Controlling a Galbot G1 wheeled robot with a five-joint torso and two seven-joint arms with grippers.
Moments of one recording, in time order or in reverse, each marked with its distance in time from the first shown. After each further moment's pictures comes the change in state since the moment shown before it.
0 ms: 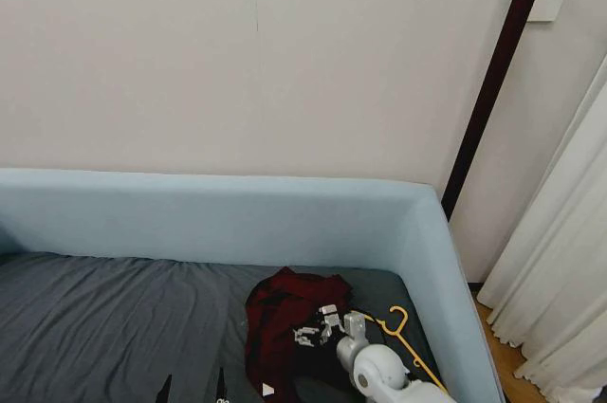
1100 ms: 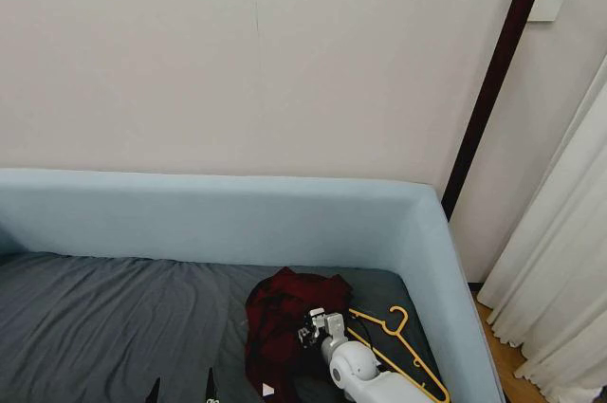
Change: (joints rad) left arm -0.007 -0.010 -0.017 0.018 -0.015 -0.018 -0.010; right arm 0.016 0.084 -0.010 -0.158 -0.093 0.005 0.061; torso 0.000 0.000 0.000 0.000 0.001
